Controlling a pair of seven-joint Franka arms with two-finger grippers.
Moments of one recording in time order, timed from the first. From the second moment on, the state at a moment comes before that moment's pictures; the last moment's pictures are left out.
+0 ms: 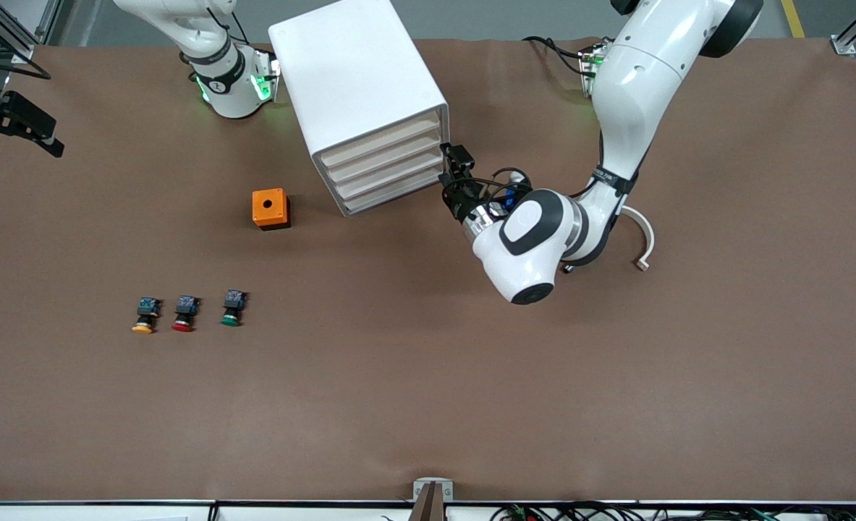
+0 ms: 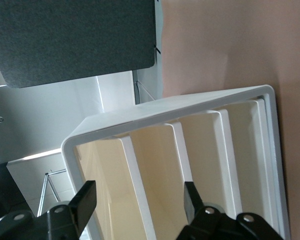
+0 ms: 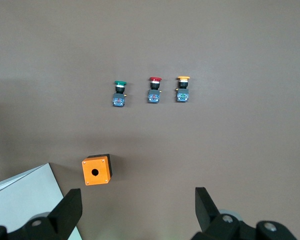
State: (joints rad) left arm -0.47 0.78 -0.13 -1.37 -0.90 1.30 -2.24; right arm -0.05 -0.20 -0.02 -1.72 0.02 1.56 -0.09
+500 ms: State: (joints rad) left arm -0.59 0.82 -0.13 -1.37 -0.96 1.30 -2.24; right arm -0.05 -0.20 -0.02 -1.72 0.02 1.56 -0.09
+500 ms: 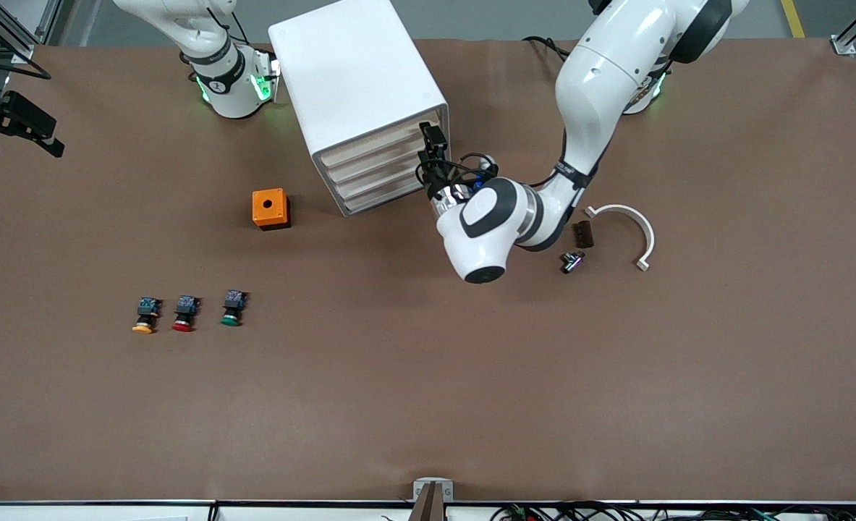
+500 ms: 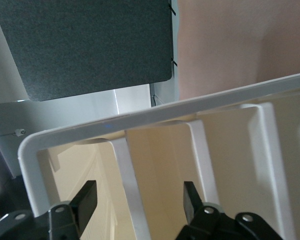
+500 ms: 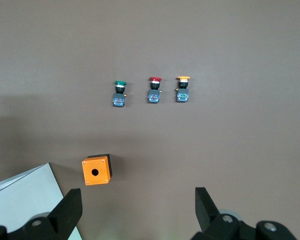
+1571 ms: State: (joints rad) left arm -0.59 0.84 -0.12 -1.36 -1.00 1.28 -2.27; right arm -0.05 -0.20 -0.02 -1.72 0.02 1.56 -0.09
